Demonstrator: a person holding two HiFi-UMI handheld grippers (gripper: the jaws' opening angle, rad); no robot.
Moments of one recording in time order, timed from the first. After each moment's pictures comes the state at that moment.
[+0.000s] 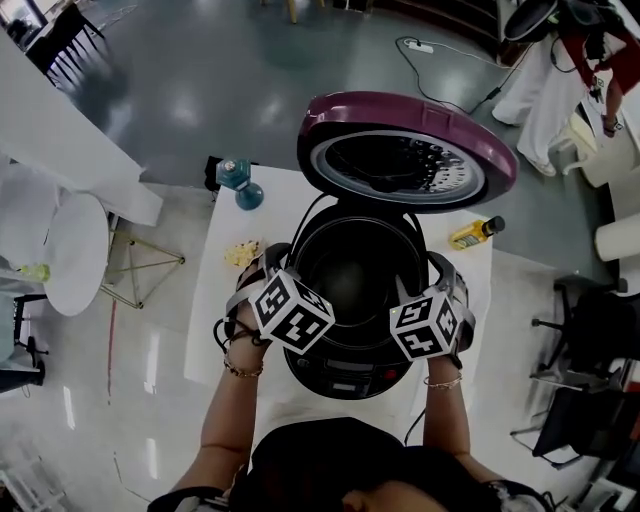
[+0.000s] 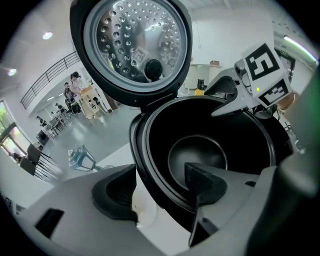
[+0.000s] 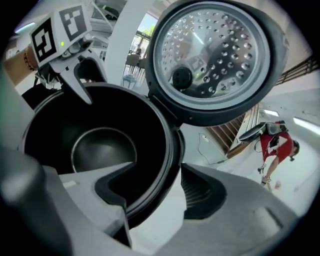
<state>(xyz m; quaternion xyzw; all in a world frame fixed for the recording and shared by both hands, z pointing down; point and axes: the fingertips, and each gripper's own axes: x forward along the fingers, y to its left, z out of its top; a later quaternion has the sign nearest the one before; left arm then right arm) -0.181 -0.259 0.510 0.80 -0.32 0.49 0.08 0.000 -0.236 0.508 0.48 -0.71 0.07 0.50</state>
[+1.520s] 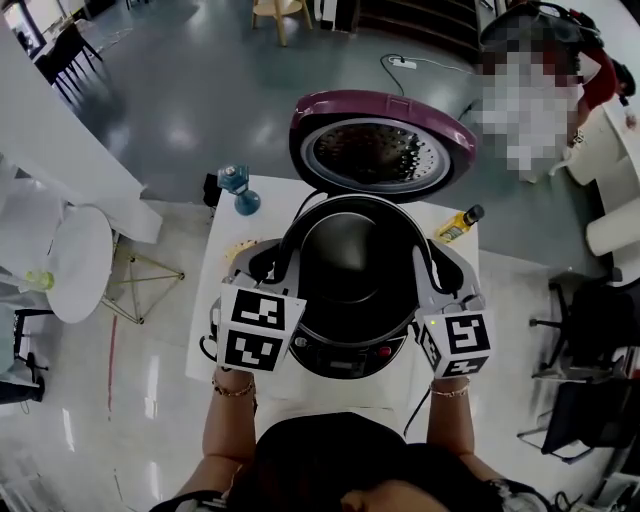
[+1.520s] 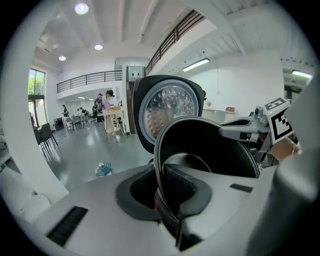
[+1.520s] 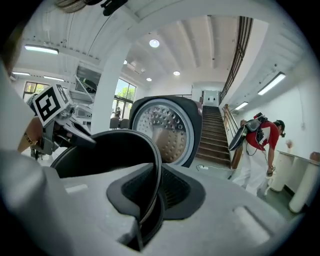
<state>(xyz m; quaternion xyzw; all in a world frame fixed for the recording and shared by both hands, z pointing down) -0.197 -0.234 0.375 0.85 -0.44 0.27 0.12 -0.008 -0.204 0.353 0.60 -0.79 0.04 0.17</state>
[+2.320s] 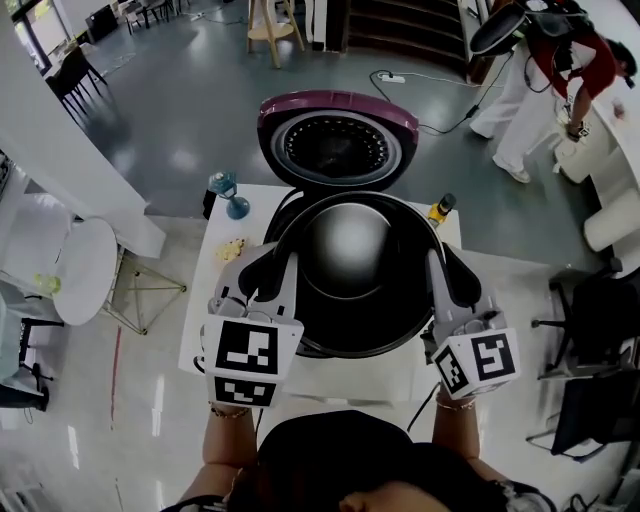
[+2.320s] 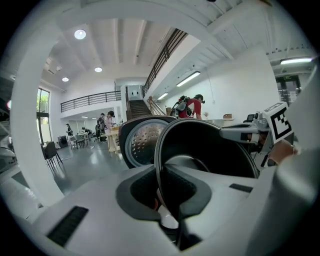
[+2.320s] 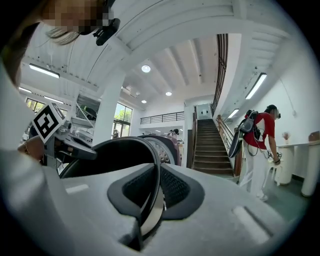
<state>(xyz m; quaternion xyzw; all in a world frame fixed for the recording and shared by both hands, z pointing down) -0.156 -0.151 0.285 0.86 -0.47 0.20 0.03 0.032 -0.115 0.269 0.59 -0.80 0.00 0.03</state>
